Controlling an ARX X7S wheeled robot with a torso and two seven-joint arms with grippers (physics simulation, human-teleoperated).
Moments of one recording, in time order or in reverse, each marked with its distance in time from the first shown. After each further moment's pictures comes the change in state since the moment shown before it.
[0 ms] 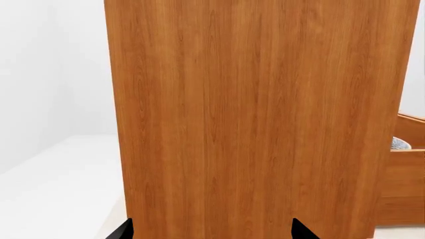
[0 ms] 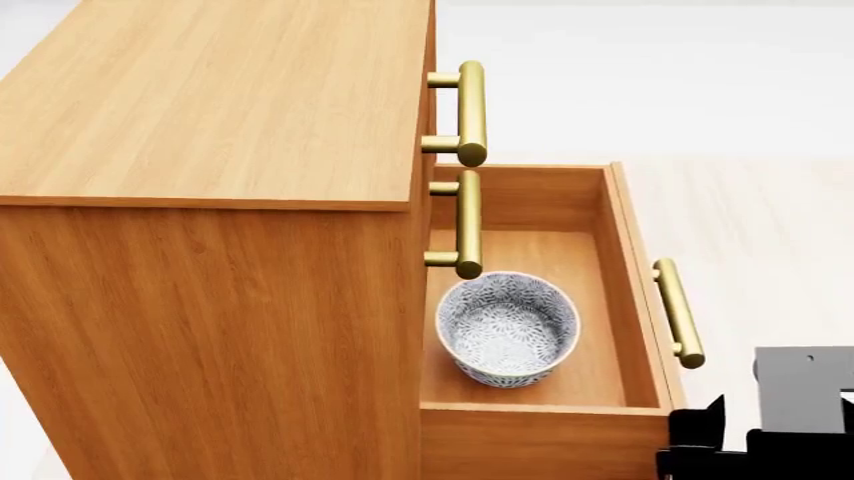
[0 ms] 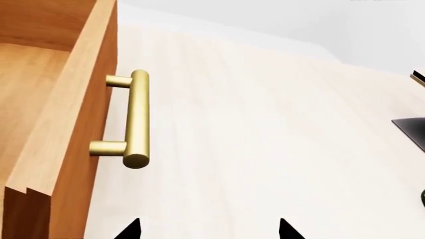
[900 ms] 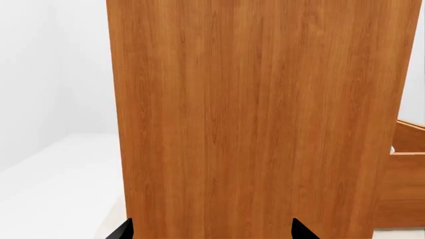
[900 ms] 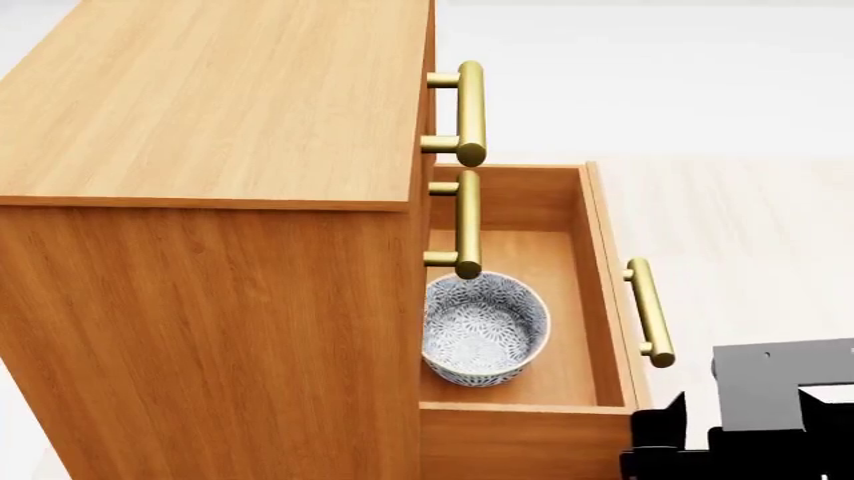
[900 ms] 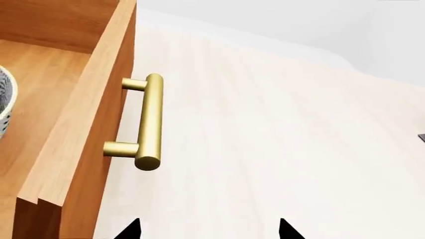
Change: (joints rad) left arm 0.001 -0.006 0.002 0.008 -0.012 0.002 -0.004; right arm -0.009 -0.019 -0.054 -0.054 0.010 0.026 -0.003
